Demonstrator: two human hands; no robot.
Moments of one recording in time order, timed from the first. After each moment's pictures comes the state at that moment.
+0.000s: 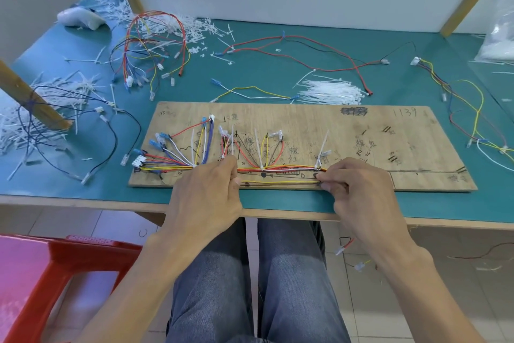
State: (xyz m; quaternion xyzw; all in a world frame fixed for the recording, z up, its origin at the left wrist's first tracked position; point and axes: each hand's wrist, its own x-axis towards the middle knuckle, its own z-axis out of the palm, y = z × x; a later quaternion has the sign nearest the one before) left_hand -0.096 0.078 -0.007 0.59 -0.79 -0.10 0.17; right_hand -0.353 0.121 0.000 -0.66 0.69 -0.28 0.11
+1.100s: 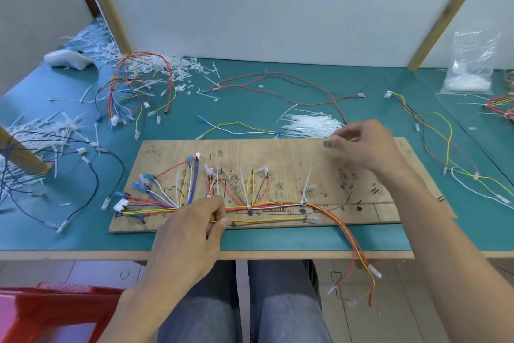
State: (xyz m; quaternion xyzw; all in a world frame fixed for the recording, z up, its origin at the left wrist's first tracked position) left_hand -0.089 0.070 -0.014 0.58 -0.76 -0.21 0.19; right_hand -0.442 -0.008 0.034 -0.52 0.77 -0.30 0.20
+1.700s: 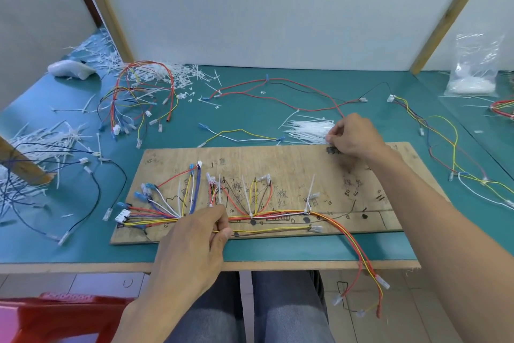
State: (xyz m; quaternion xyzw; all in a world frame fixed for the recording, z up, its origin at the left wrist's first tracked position) left_hand -0.090 0.069 -0.012 0.58 -0.77 -0.21 0.19; right_hand -0.454 -0.078 0.014 -0.55 0.81 -0.15 0.15
